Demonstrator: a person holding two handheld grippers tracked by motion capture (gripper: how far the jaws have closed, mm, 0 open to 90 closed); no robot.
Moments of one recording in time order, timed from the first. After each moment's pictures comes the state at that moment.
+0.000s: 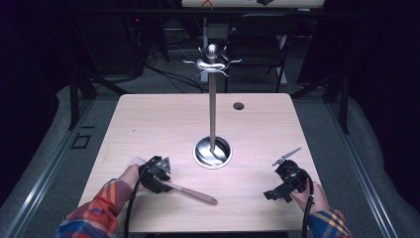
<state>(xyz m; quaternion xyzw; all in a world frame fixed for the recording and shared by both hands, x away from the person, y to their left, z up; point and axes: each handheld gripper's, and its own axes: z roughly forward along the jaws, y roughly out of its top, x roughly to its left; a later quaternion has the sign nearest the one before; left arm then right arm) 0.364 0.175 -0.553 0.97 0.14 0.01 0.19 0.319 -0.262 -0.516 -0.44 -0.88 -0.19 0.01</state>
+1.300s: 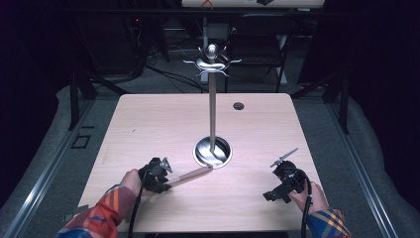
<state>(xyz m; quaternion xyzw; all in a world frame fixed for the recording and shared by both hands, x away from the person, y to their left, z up) 0.351 0.165 -0.546 0.96 0.24 0.04 0.16 0.319 -0.258 -0.519 -0.44 -0.88 -0.17 0.00</state>
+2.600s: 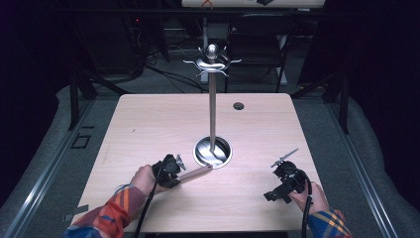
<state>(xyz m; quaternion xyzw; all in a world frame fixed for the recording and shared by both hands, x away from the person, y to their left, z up) 0.362 0.131 -0.546 0.96 0.23 0.06 0.14 0.320 -0.260 -0.522 -0.44 -0.88 -0.17 0.00</state>
